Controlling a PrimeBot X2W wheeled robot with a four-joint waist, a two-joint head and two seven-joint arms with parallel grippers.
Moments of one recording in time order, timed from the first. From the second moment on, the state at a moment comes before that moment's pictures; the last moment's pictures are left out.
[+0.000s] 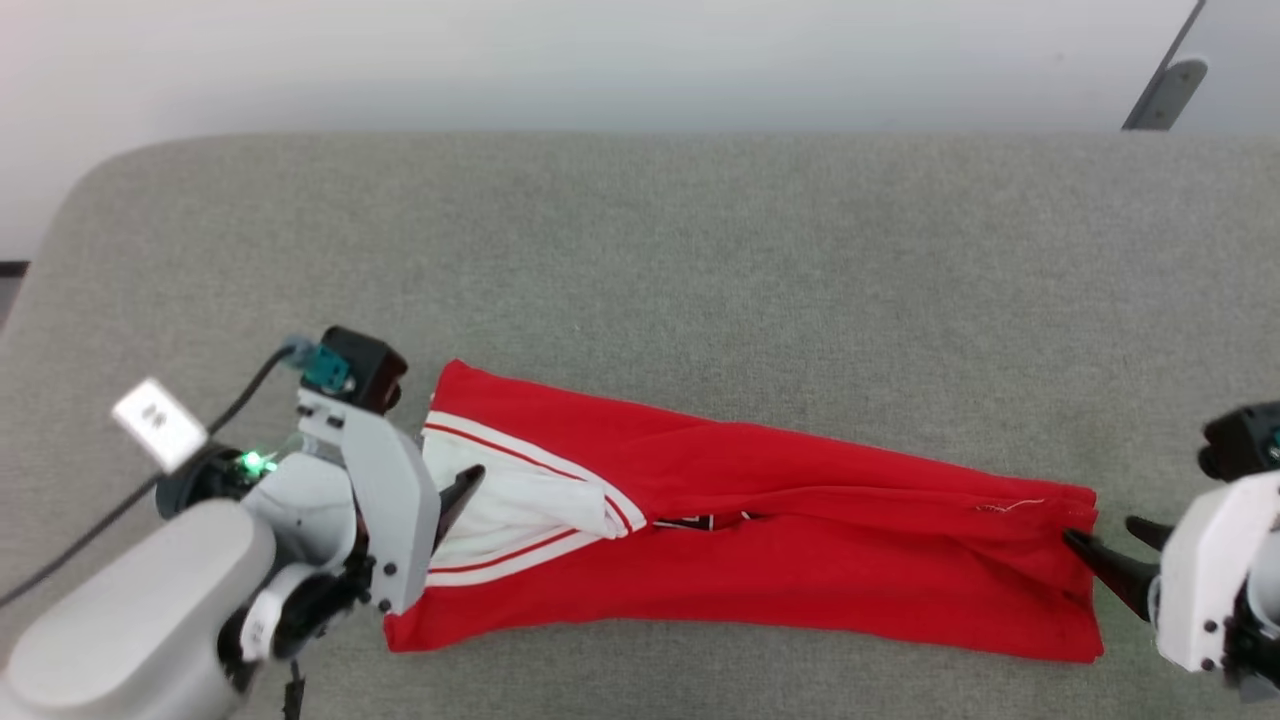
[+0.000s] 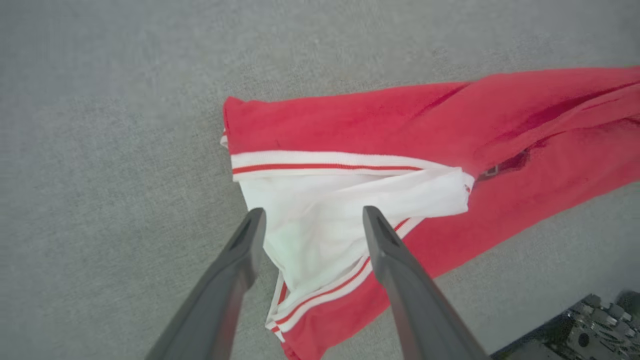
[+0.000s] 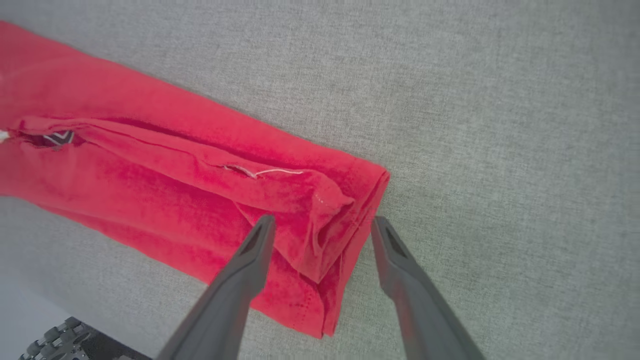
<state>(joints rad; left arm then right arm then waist) -0.68 0.77 -0.88 0.06 -1.01 0.21 0.54 -0.22 -0.49 0.13 0.07 0.67 0.13 0.78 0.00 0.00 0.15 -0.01</state>
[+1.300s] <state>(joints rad) -0.15 0.71 -0.52 0.08 -0.97 0.30 -0.26 -0.26 -0.48 0.12 0.49 0.71 0.13 0.70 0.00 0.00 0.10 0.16</state>
